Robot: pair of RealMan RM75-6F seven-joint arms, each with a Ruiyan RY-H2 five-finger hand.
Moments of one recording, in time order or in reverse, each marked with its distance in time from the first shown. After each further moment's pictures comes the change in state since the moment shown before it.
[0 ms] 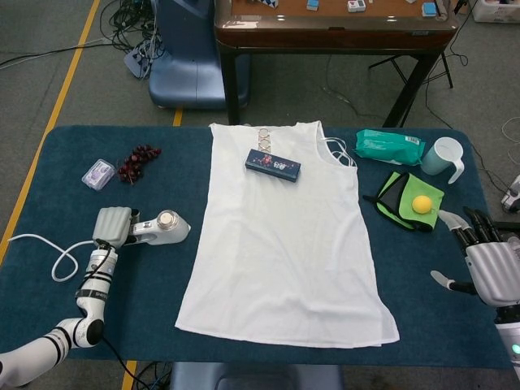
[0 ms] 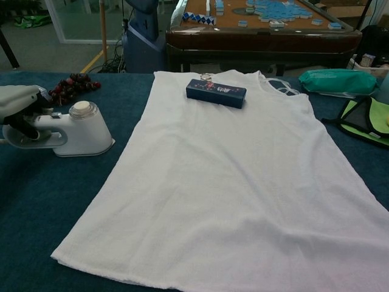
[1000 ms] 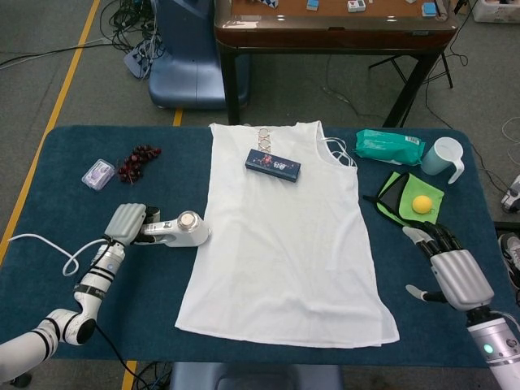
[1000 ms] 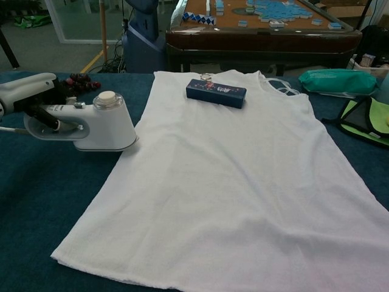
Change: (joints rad) left arm -0.035 0.089 0.028 -0.093 0.189 -0.033 -0.423; right arm 0.055 -0.051 -0.047 -0.020 -0.036 -0.132 -0.040
